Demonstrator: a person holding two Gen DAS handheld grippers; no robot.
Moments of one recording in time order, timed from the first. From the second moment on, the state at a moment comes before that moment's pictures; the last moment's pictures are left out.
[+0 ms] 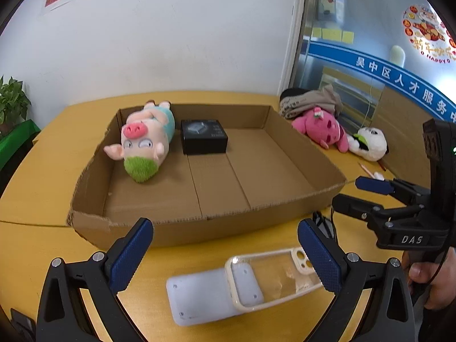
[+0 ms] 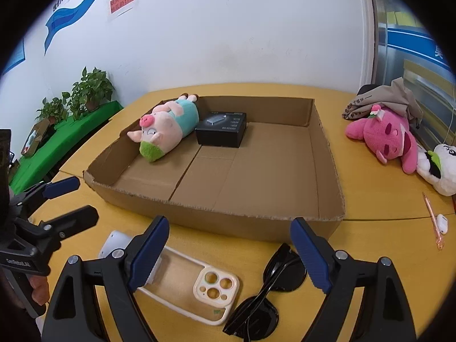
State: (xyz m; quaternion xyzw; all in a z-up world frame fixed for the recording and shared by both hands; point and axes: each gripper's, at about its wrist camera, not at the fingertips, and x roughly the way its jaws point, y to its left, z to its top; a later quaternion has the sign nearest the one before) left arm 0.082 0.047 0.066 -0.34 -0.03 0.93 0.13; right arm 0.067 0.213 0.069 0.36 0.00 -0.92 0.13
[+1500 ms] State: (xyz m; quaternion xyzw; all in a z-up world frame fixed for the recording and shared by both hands) left arm 0.095 0.030 0.000 -0.46 -0.04 0.87 0.14; right arm 0.101 0.144 -0.011 0.43 0.08 -0.85 0.29
